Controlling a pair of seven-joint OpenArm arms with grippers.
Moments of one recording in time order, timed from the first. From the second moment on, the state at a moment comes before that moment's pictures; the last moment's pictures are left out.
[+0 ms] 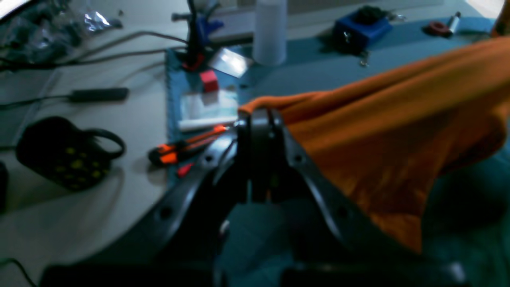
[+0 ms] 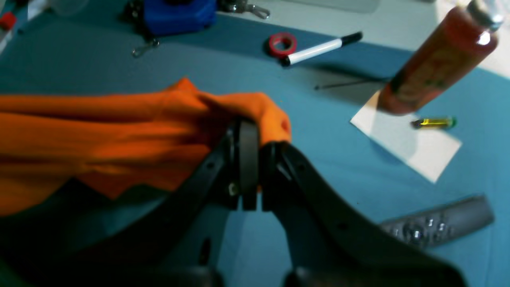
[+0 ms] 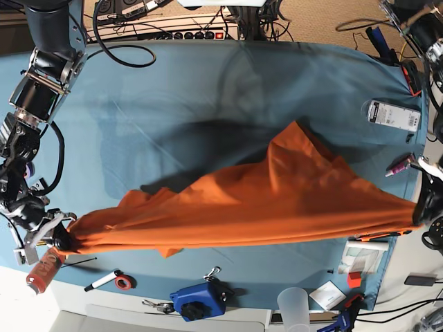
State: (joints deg) left arm -3.8 -24.4 -37.9 108.7 -49.7 -35.3 56.4; right arm 28.8 27.5 21.8 83.4 34.2 33.9 -65.1
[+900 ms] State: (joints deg) left arm -34.8 -17.9 4.0 65.1 -25.3 -30.3 33.4; right arm 25.8 27.6 24.4 65.2 23.4 33.3 -61.2
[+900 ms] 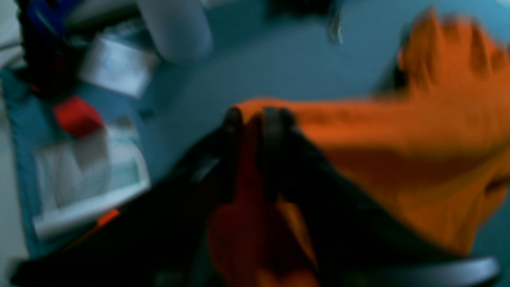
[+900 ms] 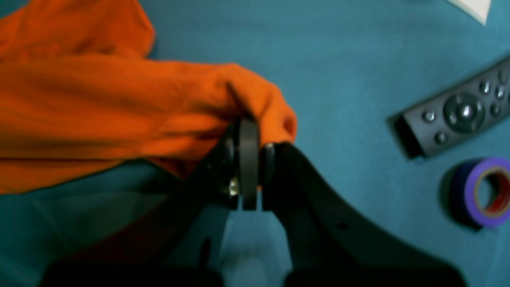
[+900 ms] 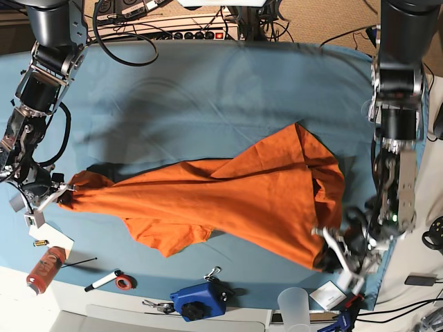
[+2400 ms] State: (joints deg) left arm -3.8 -18.4 31.4 100.0 22.8 -17.5 39.9; right arm 26.4 27.8 30.4 65.3 23.6 33.5 -61.7
